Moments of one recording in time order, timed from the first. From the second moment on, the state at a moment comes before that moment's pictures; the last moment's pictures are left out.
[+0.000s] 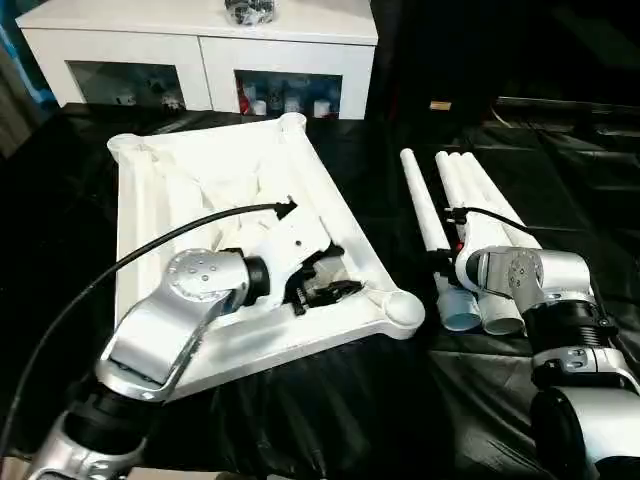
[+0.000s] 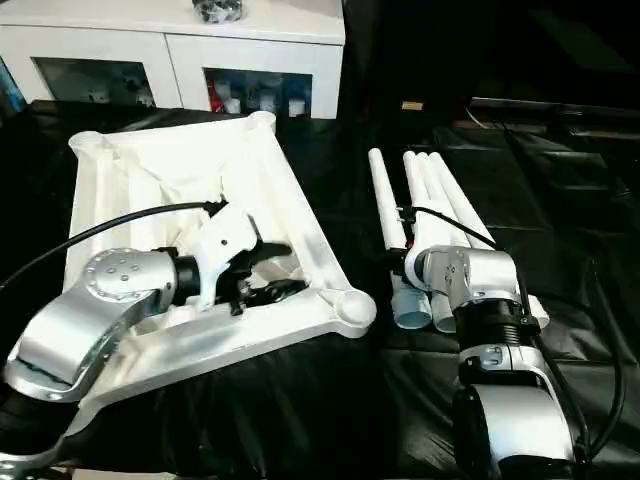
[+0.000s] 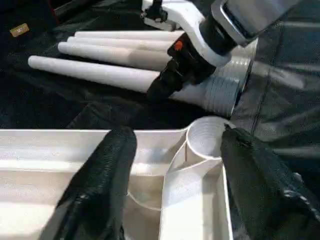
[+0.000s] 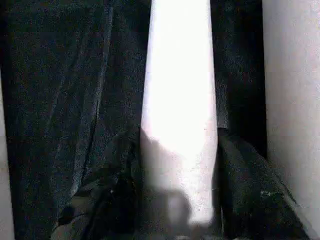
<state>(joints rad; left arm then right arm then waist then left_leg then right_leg) -0.43 0.37 -0.29 -0.29 -0.14 0.70 -0.79 -0.72 -0.27 -0.14 0.61 0.24 0.92 0.15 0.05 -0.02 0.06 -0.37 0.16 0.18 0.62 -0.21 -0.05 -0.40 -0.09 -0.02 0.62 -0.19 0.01</state>
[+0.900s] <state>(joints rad) -0.80 -0.13 0.24 0.06 -0.60 1.05 -0.42 -0.38 -0.29 -0.28 -0.15 0.81 0.86 0.75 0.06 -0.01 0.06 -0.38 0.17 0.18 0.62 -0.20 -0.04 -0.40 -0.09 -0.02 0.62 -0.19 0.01</state>
